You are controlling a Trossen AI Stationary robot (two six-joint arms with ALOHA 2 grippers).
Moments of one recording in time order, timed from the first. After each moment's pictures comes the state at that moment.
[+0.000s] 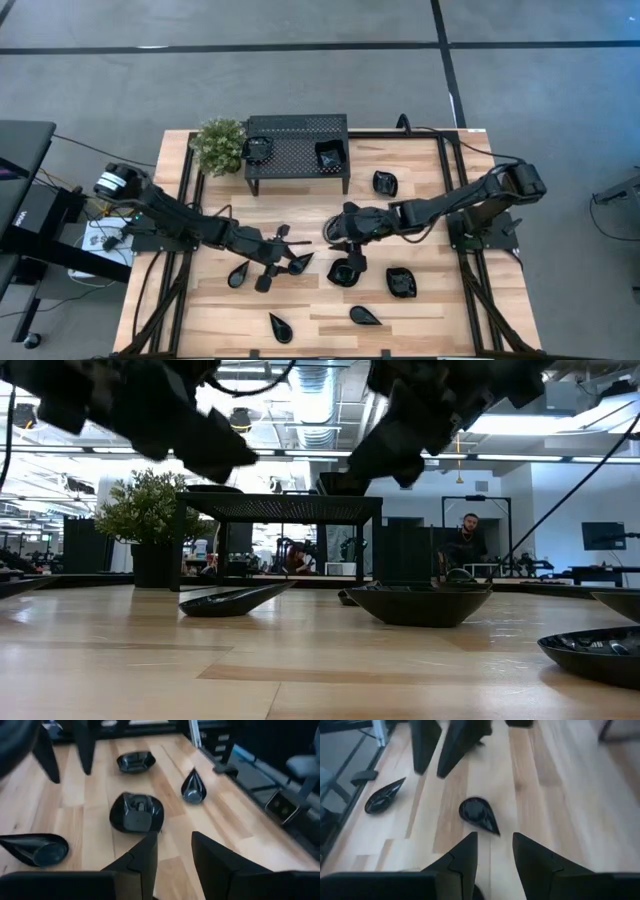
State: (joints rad) left arm -0.37 1.47 0.53 0.56 -0.03 0.00; right arm 0.18 1.53 0.88 0.07 0.02 0.21
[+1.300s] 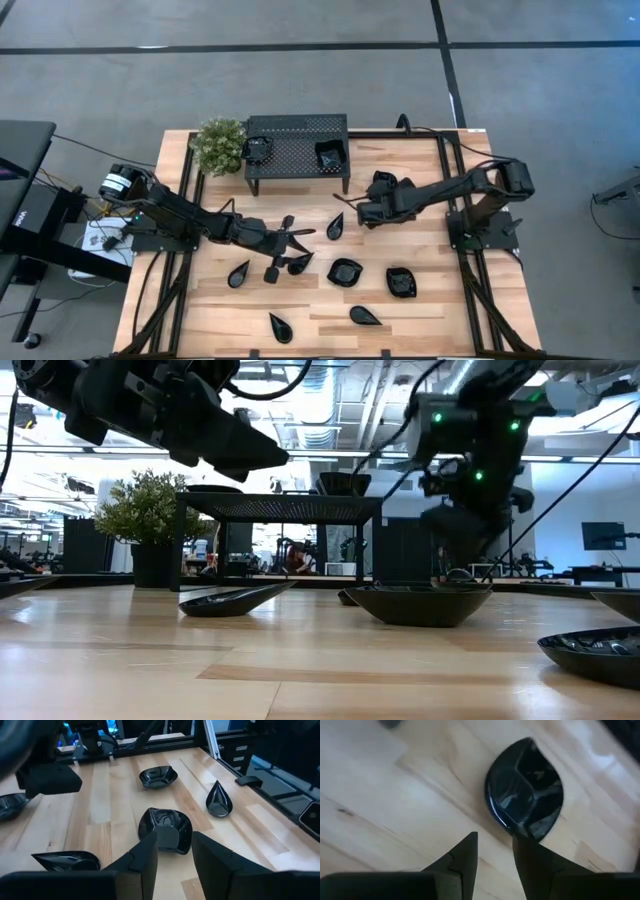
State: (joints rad) left arm -0.29 1.50 0.53 0.66 -0.02 0.08; right arm 0.02 1.61 0.91 -0.81 0.60 0.89
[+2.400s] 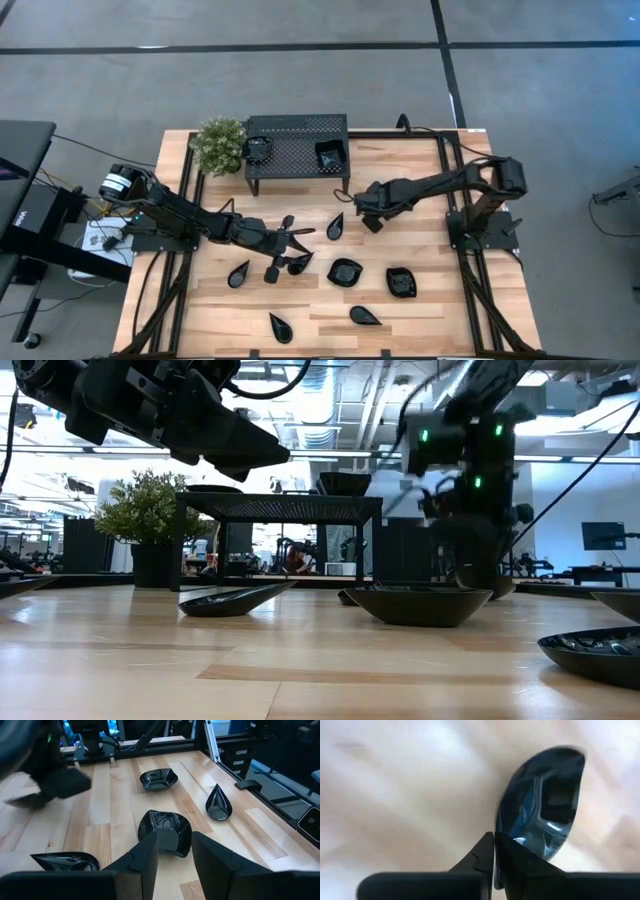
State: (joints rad) left arm -0.29 1.50 0.53 0.67 -0.02 0.06; right arm -0.06 1.64 0.94 -0.86 0.31 0.77
